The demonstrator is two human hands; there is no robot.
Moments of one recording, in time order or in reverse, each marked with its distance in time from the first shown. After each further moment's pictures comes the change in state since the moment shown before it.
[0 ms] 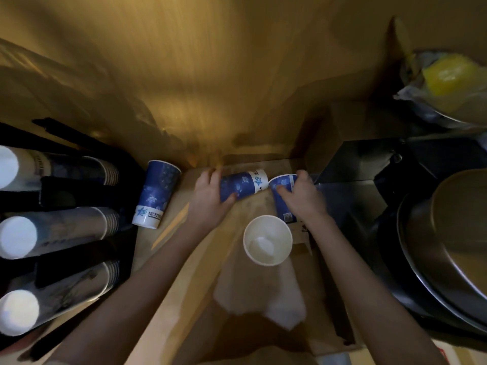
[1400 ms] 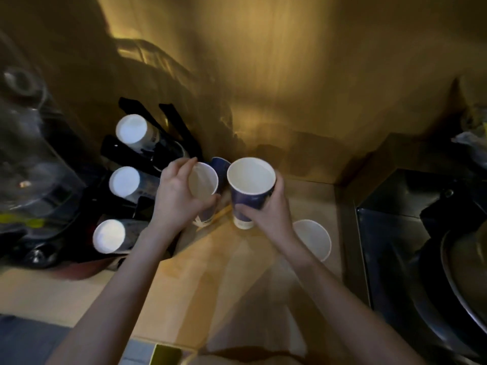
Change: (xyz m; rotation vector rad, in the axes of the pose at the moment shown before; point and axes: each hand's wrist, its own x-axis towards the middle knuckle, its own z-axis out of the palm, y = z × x) left_hand -0.105 -0.047 -0.125 0.008 0.421 -0.141; right_hand -0.107 -0.098 0.049 0.668 -0.235 -0.502
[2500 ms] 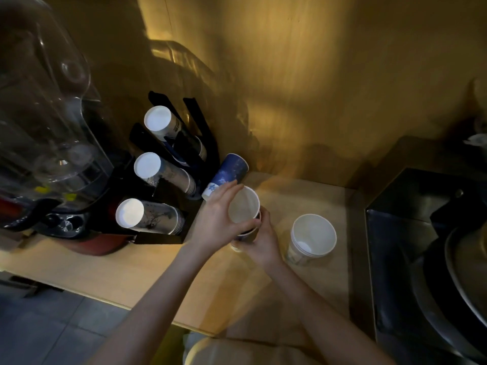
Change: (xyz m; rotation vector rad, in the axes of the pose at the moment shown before) left_hand -0.064 0.018 0.039 -0.159 -0.113 0.057; right_hand -0.055 0.055 0.039 -0.108 -0.129 0.044
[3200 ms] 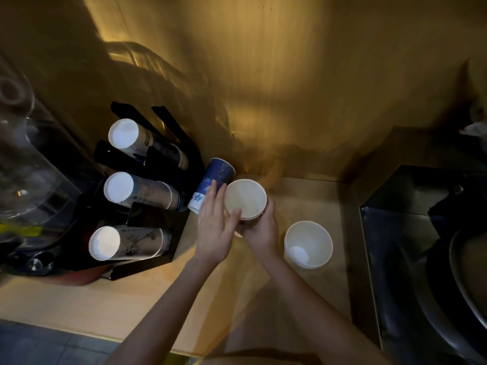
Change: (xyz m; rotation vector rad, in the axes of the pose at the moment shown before) left_hand 0.027 -0.022 0.046 -0.079 0.037 -0.058; right_hand 0.042 -0.006 -0.011 0.025 0.253 0.060
